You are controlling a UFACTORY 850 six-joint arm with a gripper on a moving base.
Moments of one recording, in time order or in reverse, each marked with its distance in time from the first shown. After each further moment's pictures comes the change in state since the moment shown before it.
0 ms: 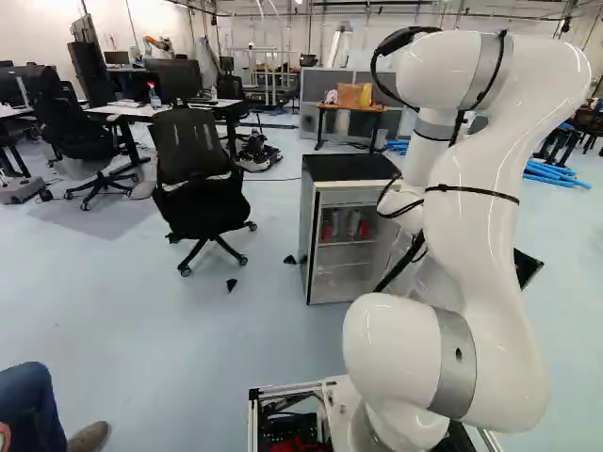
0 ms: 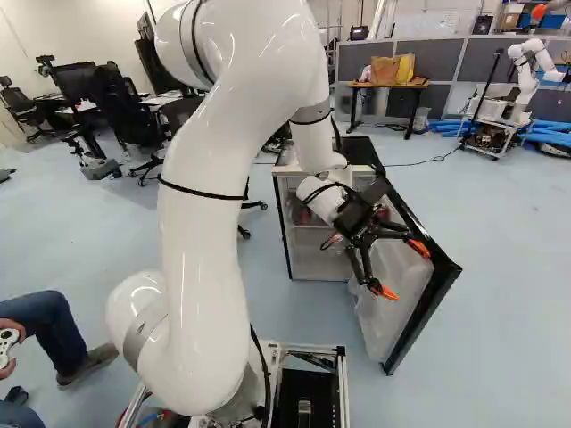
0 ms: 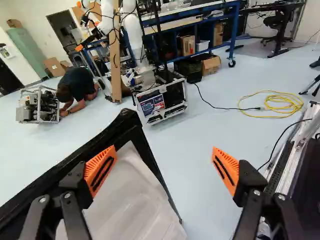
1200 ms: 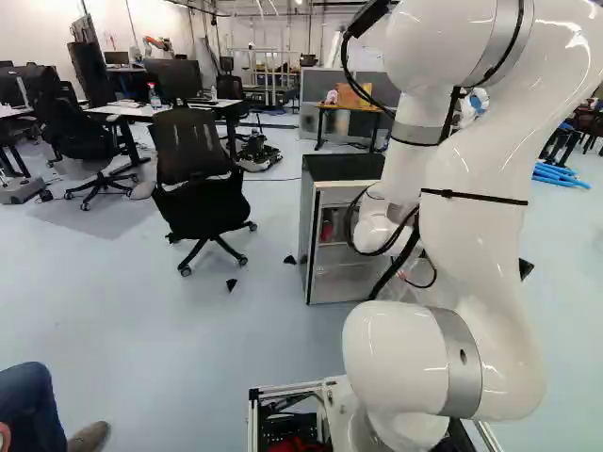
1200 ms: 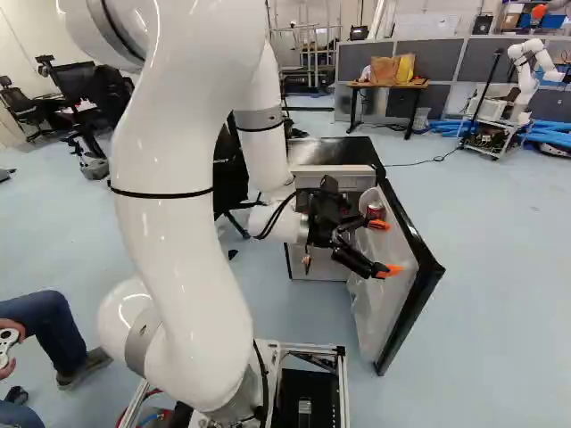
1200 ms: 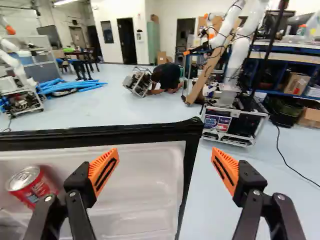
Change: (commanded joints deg) arm 11.1 11.5 23.5 -32.6 5.6 0.0
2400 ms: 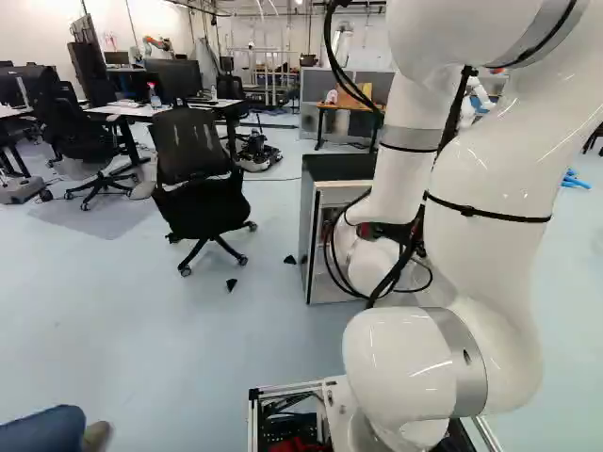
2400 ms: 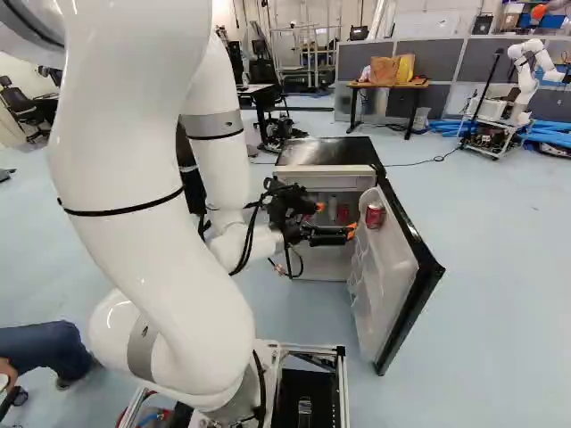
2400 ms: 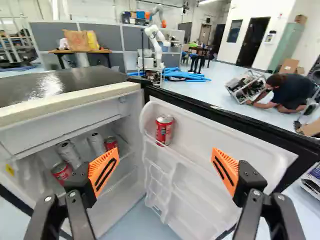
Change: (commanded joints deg) arm 8.2 8.8 13.2 -36.1 1.0 0.0
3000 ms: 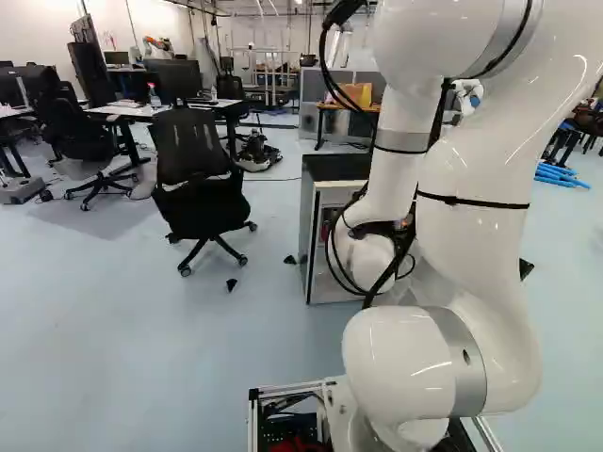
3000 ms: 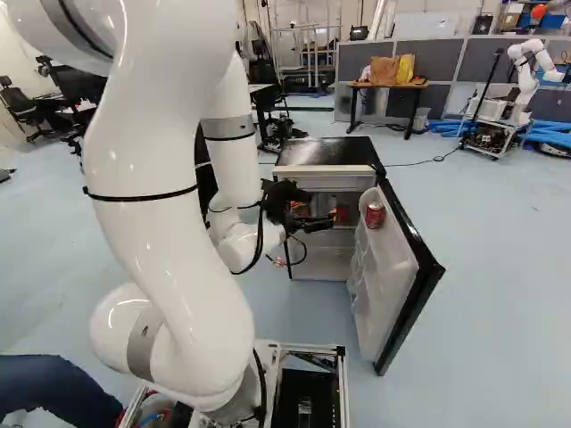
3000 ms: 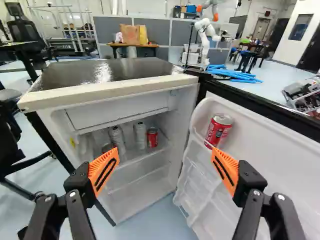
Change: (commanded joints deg) arm -1.3 -7.8 -5.7 -18.1 0.0 0.0
